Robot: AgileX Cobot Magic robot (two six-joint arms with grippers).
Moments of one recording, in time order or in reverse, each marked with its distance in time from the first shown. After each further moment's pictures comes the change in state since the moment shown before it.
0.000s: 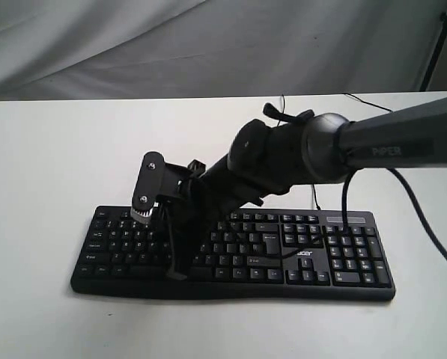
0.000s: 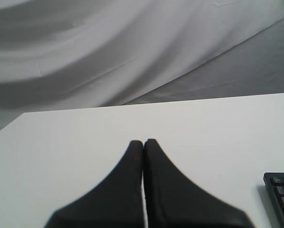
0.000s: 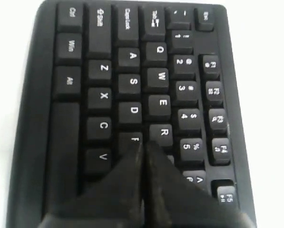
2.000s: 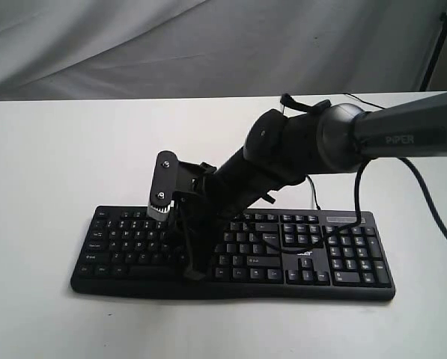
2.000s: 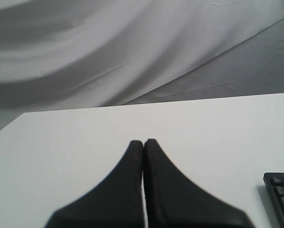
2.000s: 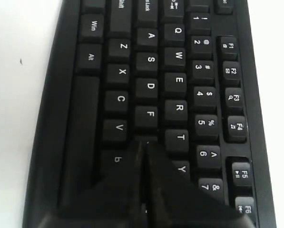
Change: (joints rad) left arm 0.000 0.000 0.000 0.000 0.000 0.000; right arm -0.058 -0.001 0.000 0.001 0.130 -0.049
